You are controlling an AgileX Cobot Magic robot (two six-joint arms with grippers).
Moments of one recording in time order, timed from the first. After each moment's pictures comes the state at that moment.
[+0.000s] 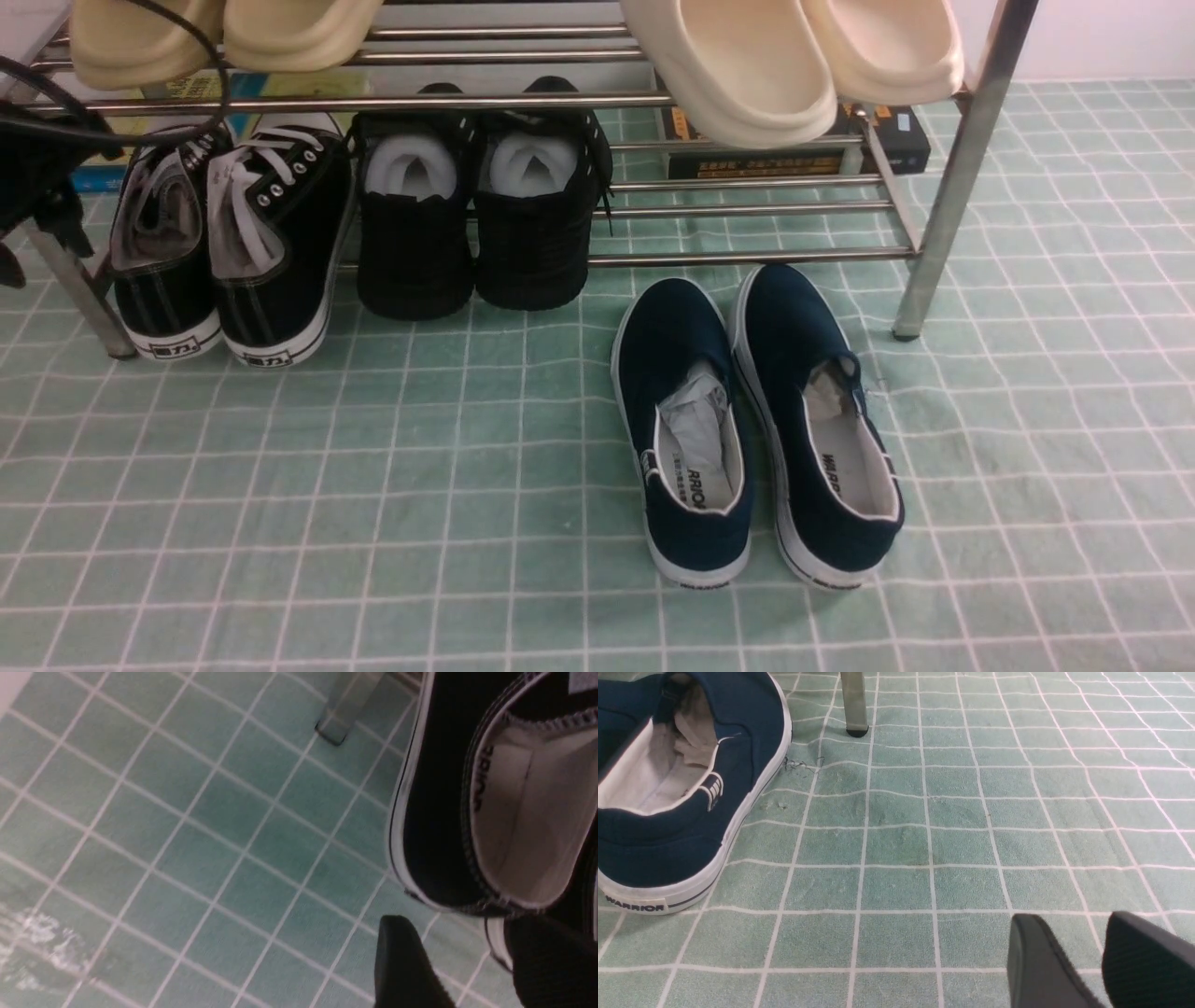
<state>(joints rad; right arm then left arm) 0.00 -0.01 0.01 0.04 0.39 0.01 0.12 1.62 -1.44 0.07 0.91 -0.44</state>
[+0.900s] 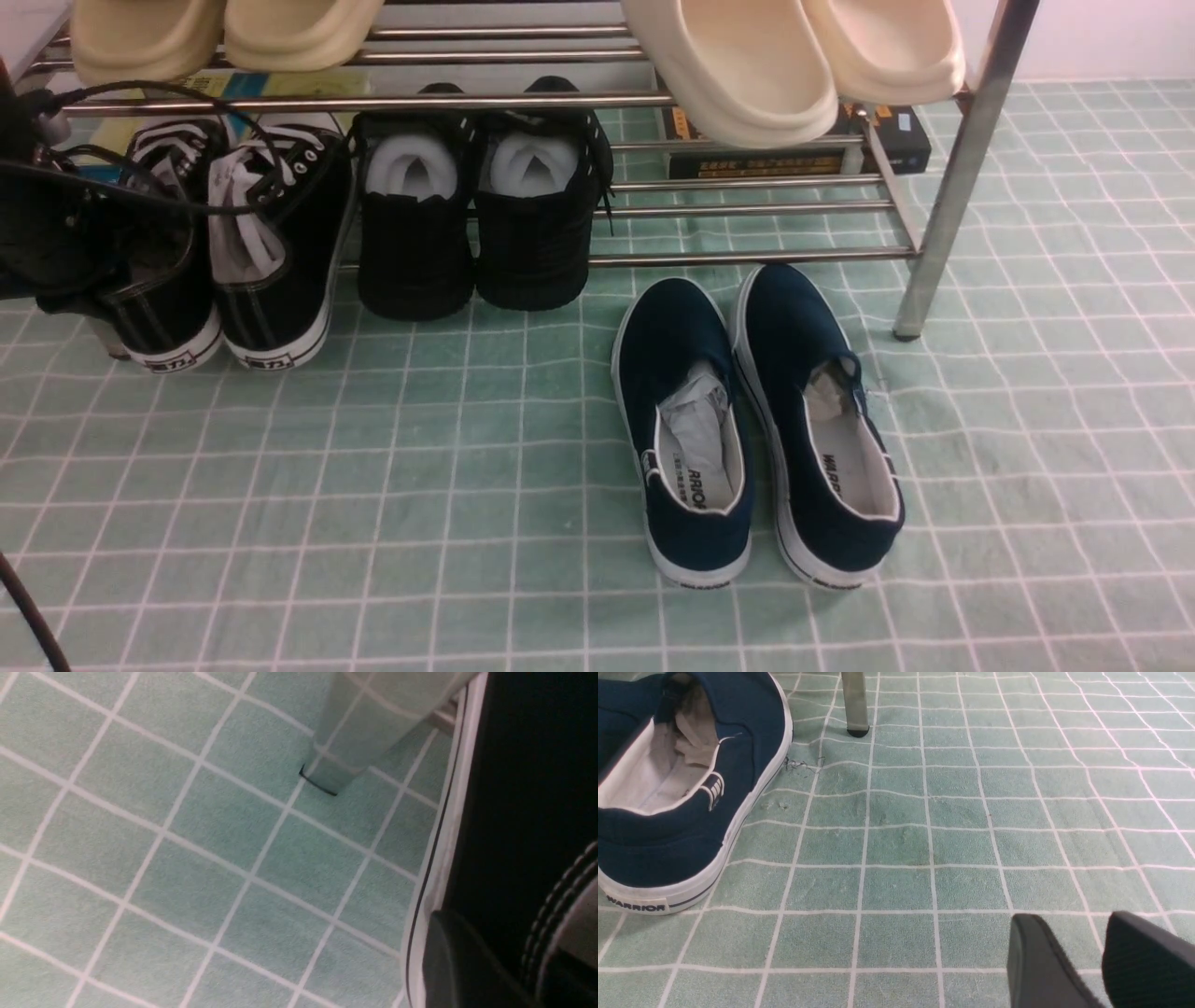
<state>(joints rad) 0.00 -0.01 0.01 0.04 0.39 0.01 0.12 1.84 -1.44 0.10 0.78 -0.40</state>
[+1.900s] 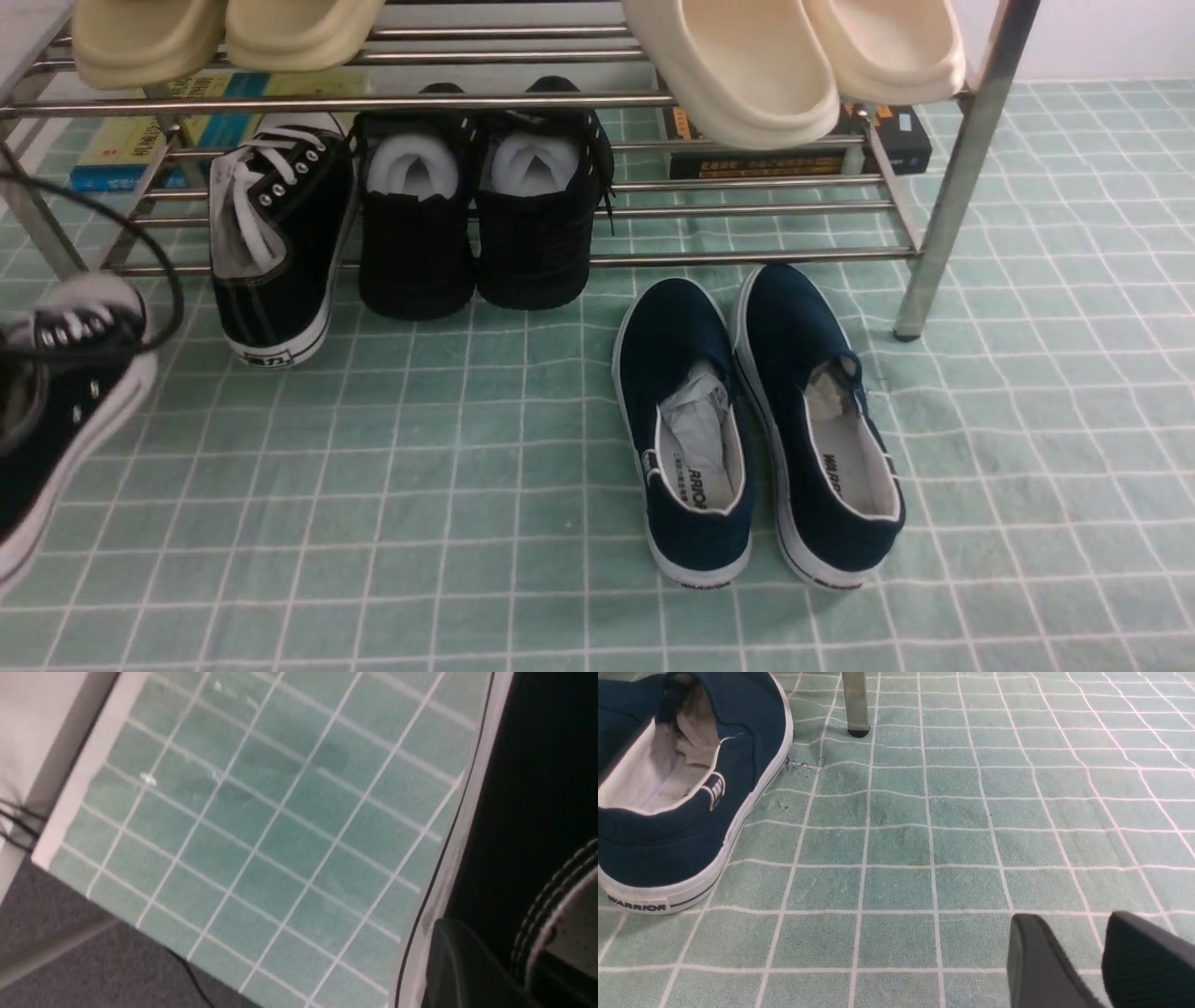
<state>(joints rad) 0.00 -0.01 0.01 0.04 0.39 0.01 0.12 1.31 -1.11 0.28 1.22 -0.46</state>
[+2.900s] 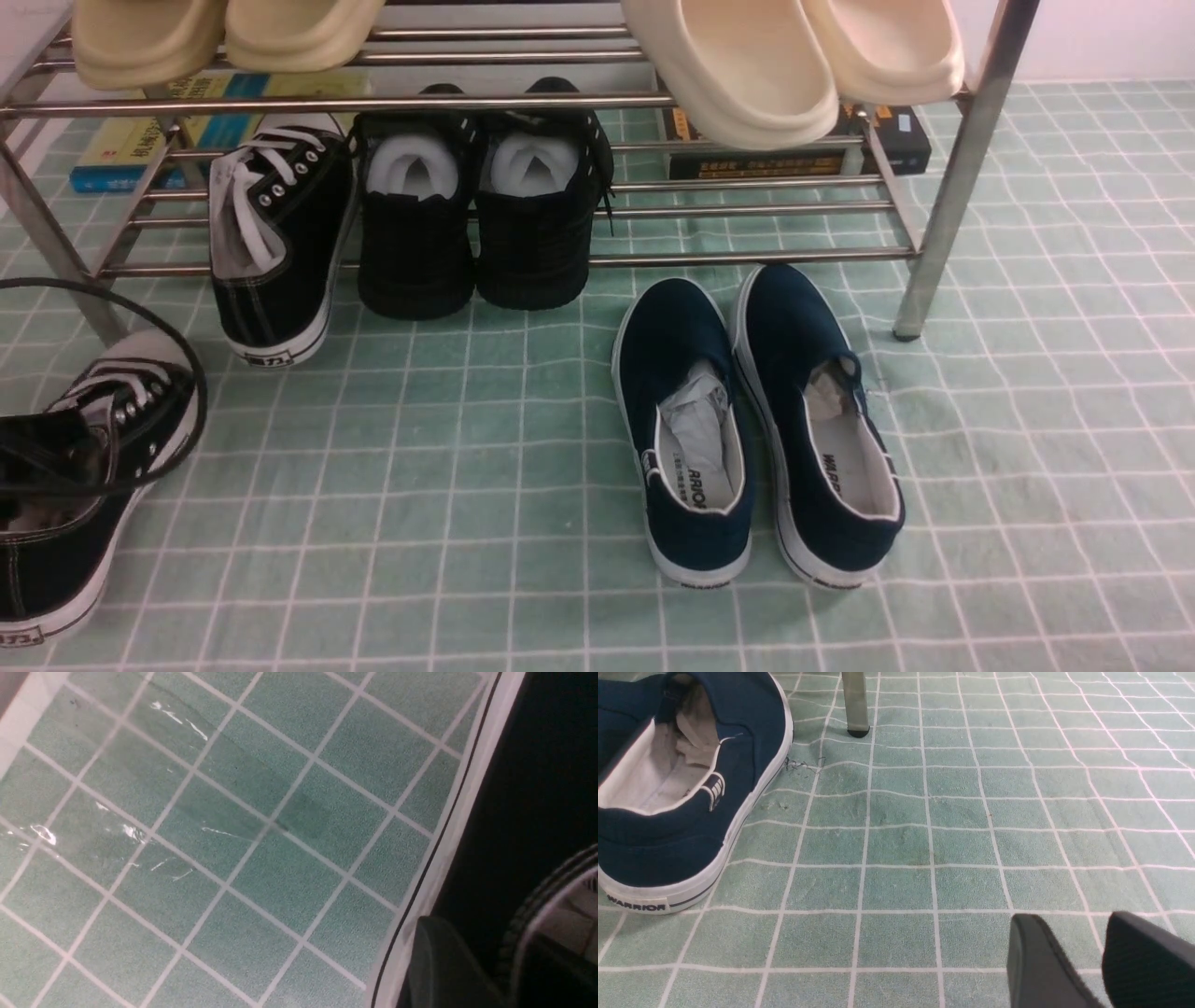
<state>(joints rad) 0.00 -0.01 0.01 0.04 0.39 0.01 0.12 1.37 -0.78 0.42 0.67 -0.70</state>
